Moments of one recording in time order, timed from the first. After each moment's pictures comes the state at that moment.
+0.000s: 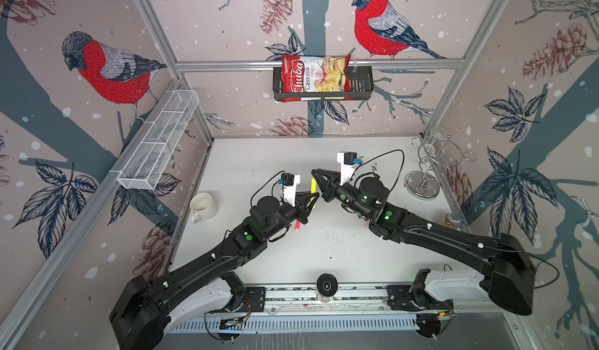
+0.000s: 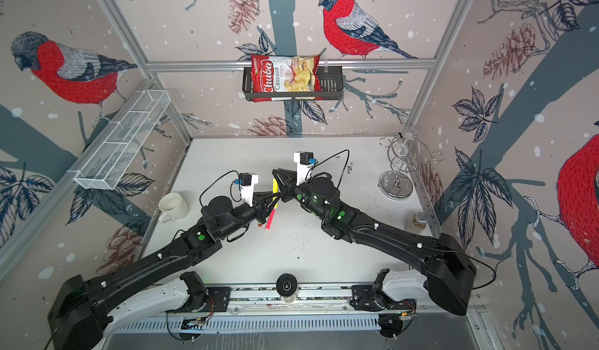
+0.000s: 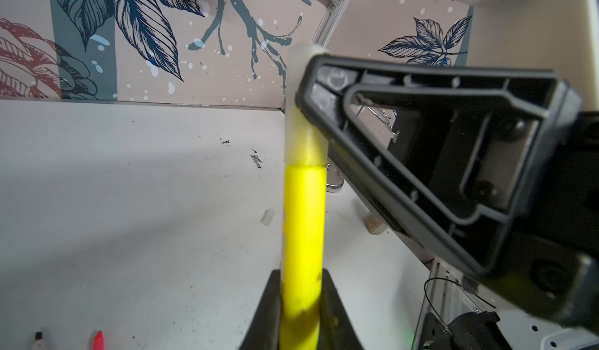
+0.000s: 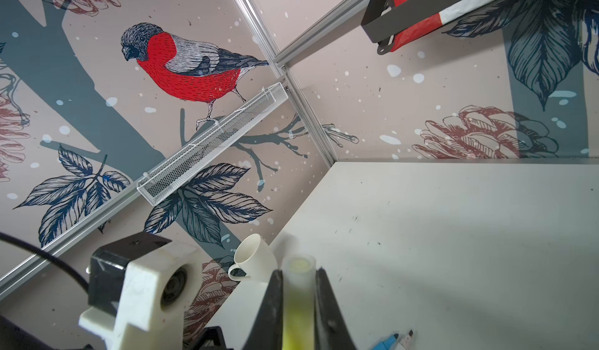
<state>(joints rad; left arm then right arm) -0.80 0.96 0.58 0.28 0.07 -0.47 0.99 1.29 0.87 0.43 0.08 0.50</state>
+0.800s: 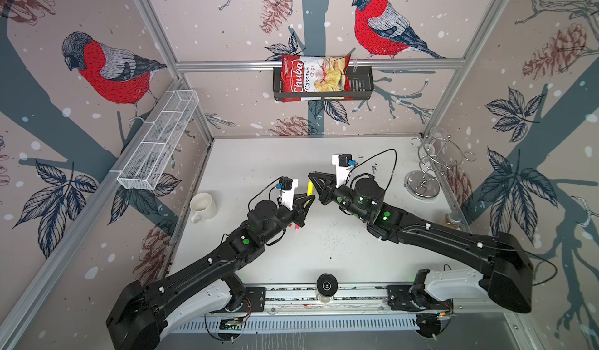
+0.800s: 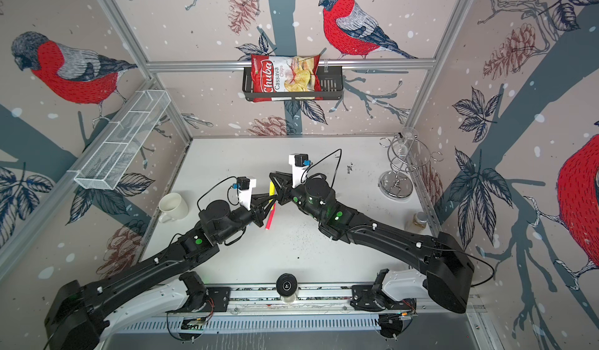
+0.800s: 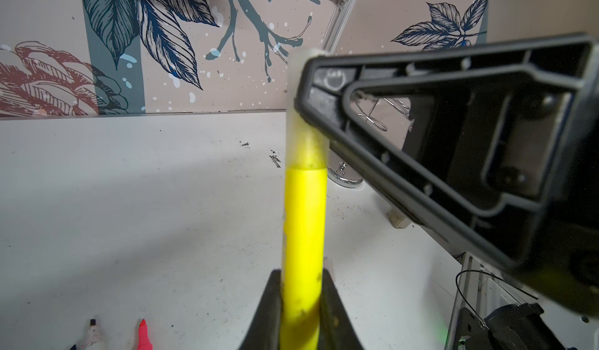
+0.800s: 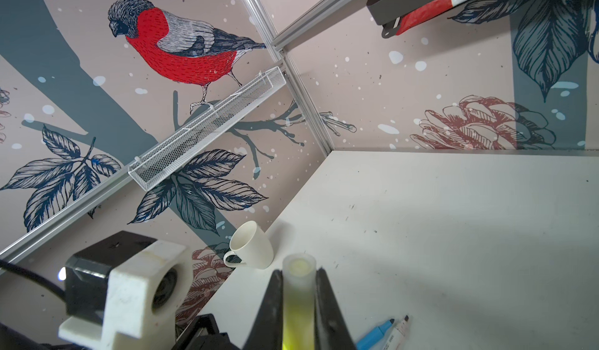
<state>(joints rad) -0.80 0.91 0.52 0.29 0.03 -0.38 1.01 1.30 0.91 0.36 0.07 0.47</state>
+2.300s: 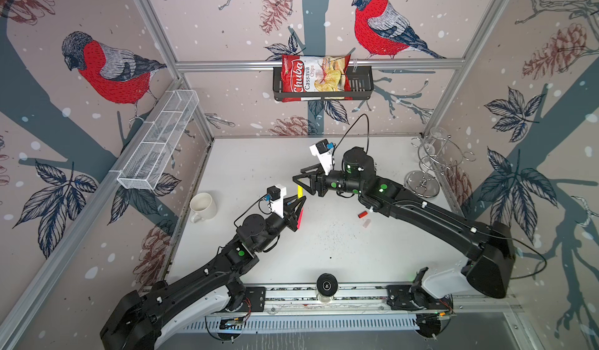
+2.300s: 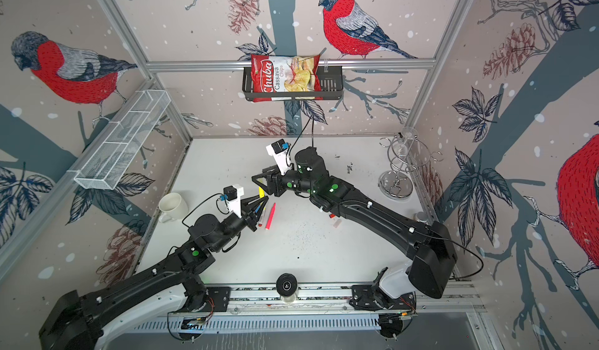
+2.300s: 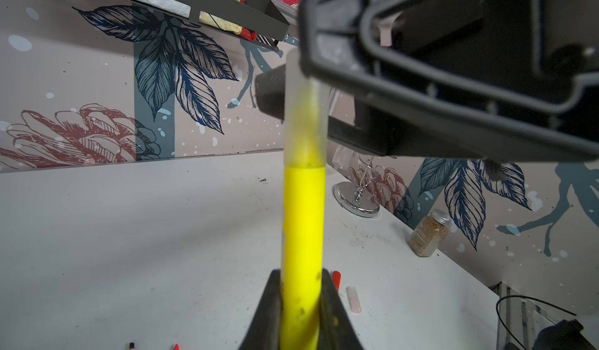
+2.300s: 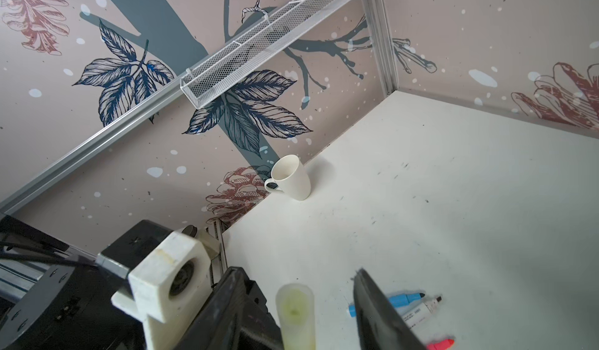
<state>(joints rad) -0.79 0.80 0.34 0.51 -0.03 -0.31 0.91 1.46 1.26 -0.05 -0.38 0.34</state>
